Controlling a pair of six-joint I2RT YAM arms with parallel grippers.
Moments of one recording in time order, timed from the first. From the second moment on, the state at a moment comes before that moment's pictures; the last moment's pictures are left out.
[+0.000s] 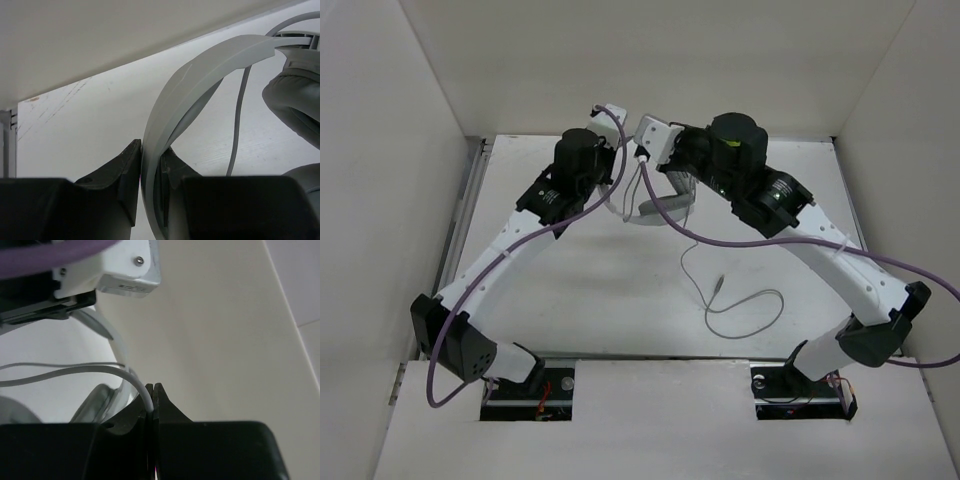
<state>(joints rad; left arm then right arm) -0.55 1.41 1.41 -0.30 -0.28 0.09 0.82 1.50 1.80 -0.40 0.14 -0.90</state>
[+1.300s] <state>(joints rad) -0.57 1.28 1.48 -0.45 0.01 0.25 0.59 1.52 1.70 -0.21 0.12 -1.05</state>
